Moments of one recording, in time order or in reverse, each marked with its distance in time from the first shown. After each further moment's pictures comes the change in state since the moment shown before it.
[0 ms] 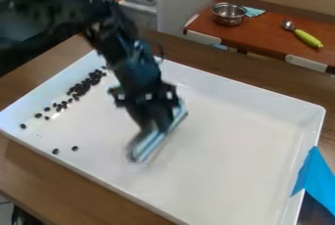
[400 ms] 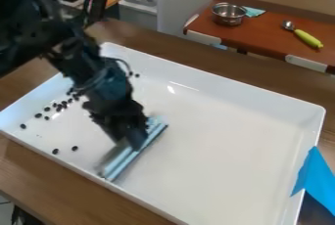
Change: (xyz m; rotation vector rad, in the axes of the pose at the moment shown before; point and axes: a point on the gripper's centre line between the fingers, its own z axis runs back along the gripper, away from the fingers) arm -0.022 0.035 0.006 0.004 -0.051 -0.071
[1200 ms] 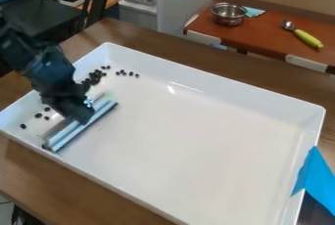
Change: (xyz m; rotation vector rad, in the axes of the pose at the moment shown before) arm 0.003 0.093 0.028 0.076 -0.116 -0.032
